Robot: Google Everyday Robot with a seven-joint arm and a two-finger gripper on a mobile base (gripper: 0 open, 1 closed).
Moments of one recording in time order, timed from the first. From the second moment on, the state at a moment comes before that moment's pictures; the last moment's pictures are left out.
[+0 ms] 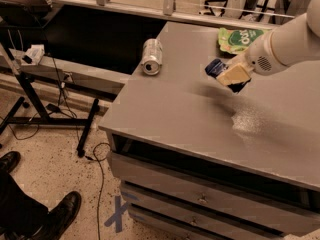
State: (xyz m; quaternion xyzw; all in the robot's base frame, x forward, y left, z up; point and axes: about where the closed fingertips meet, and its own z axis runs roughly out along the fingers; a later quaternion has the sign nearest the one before) arm 0.602 -0.199 0.892 -0.42 0.83 0.06 0.36
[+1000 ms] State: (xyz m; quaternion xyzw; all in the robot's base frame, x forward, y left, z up) arm 0.685 -0.314 0.886 -0.38 0.84 0.00 0.39
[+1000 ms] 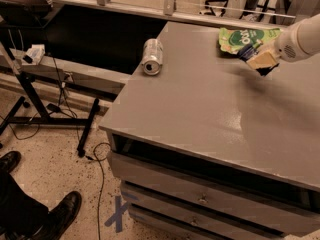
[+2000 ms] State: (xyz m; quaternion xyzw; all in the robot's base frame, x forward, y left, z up) arm 0.735 -0.291 0.841 -0.39 0.83 0.04 0.39
